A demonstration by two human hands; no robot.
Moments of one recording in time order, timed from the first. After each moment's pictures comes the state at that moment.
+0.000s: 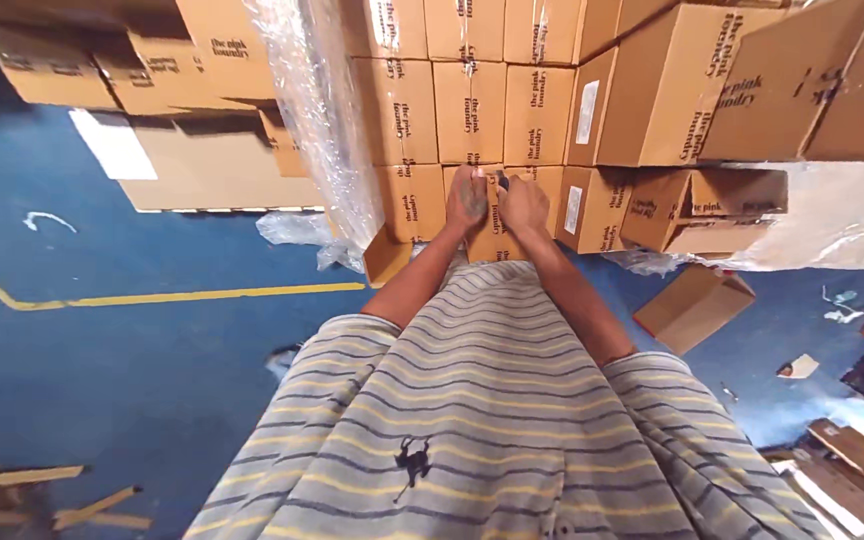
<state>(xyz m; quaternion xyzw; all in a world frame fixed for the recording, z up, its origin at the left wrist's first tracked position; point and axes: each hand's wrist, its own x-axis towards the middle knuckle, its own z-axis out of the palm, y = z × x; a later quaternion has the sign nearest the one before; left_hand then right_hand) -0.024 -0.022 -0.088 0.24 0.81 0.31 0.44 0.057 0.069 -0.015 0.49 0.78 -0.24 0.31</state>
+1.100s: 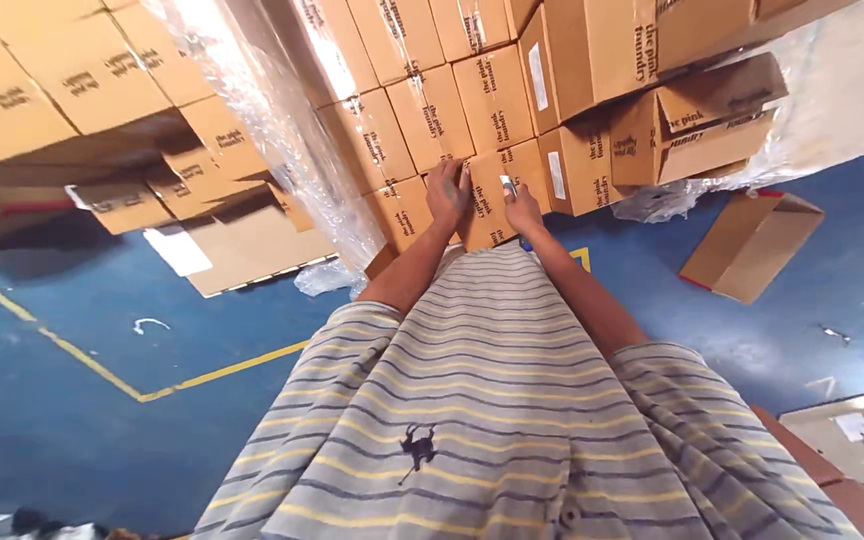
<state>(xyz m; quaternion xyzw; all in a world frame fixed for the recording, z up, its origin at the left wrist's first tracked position) -0.019 -0.016 -0.087 0.38 0.83 0.21 0.35 0.146 0.044 -0.046 0.64 0.59 -0.45 0.19</state>
